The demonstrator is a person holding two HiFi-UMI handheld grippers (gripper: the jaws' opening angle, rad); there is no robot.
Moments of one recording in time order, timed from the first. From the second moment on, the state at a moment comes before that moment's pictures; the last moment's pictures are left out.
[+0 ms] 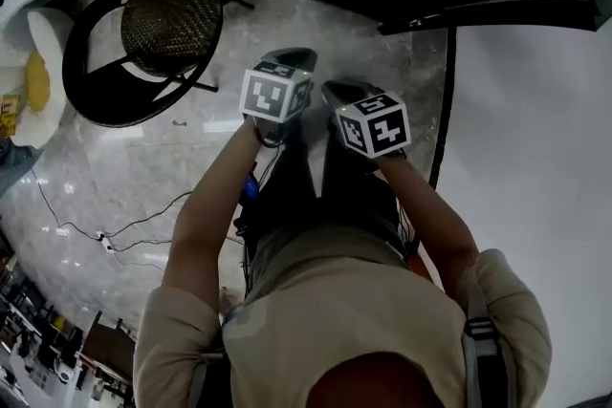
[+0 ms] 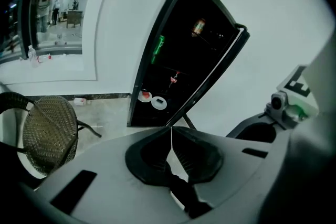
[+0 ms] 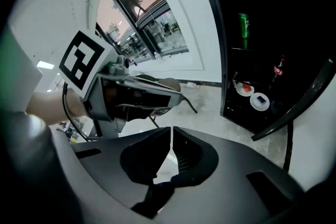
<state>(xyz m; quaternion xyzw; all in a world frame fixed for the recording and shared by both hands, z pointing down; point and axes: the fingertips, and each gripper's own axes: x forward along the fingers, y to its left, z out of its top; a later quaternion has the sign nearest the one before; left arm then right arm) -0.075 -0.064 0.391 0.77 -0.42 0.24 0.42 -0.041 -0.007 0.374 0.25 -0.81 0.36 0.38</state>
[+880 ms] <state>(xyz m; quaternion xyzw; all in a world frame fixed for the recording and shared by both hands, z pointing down) -0.100 -0.033 0.344 0.77 -0.46 0.19 0.41 -0.071 0.036 0.333 0.22 -0.84 0.31 0.38</state>
